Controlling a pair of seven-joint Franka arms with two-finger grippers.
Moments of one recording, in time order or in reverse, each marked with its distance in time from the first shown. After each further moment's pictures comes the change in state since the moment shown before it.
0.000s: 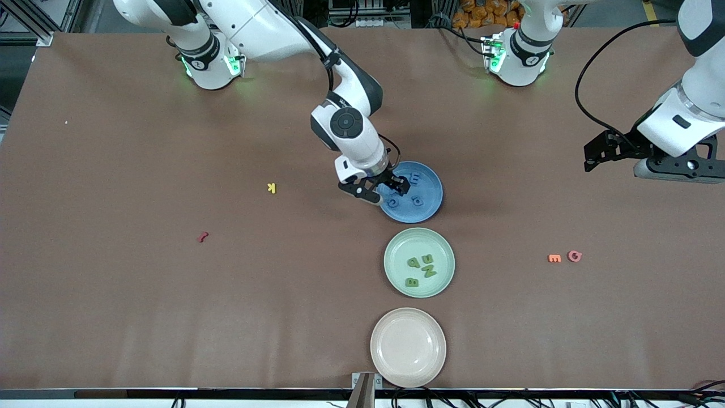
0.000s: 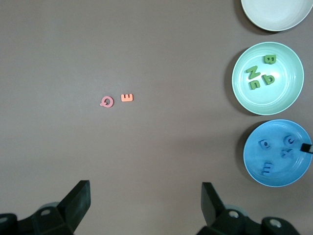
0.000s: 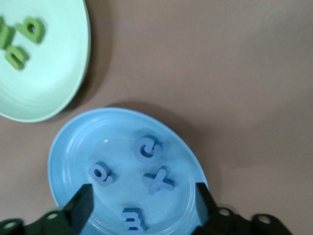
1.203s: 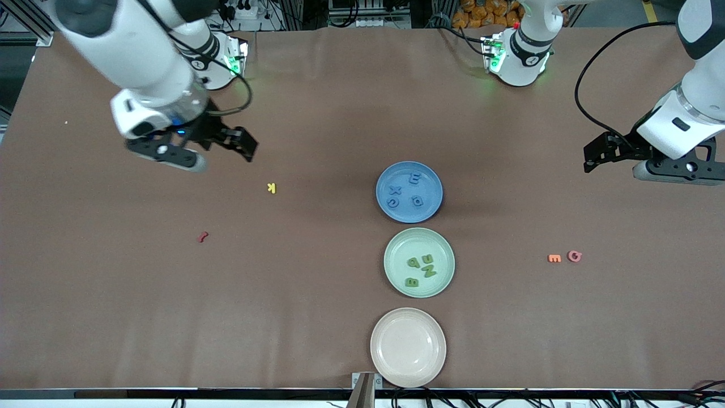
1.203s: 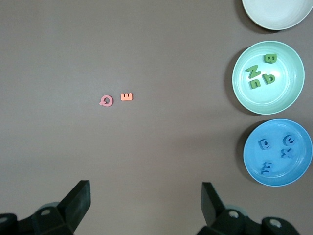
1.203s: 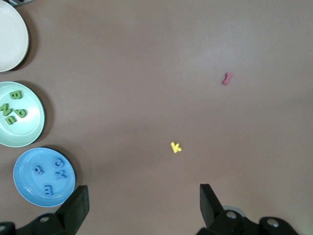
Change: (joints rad) left arm 0.001 0.006 0.001 0.001 -0.002 -0.002 0.000; right arm -0.464 -0.621 0.009 0.048 -0.125 -0.895 -0.500
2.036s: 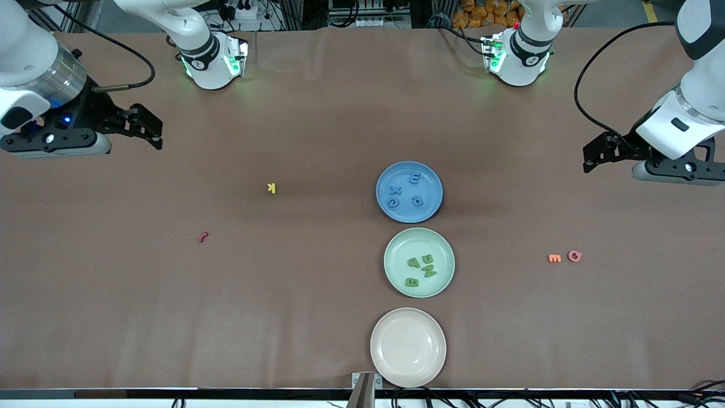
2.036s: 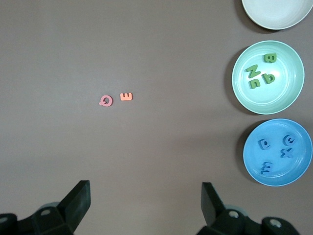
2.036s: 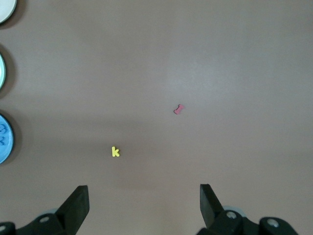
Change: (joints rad) left arm 0.000 0.001 -0.001 0.000 0.000 0.000 0.000; right arm -0.105 -0.086 -0.102 0.014 -0.056 -0.100 -0.567
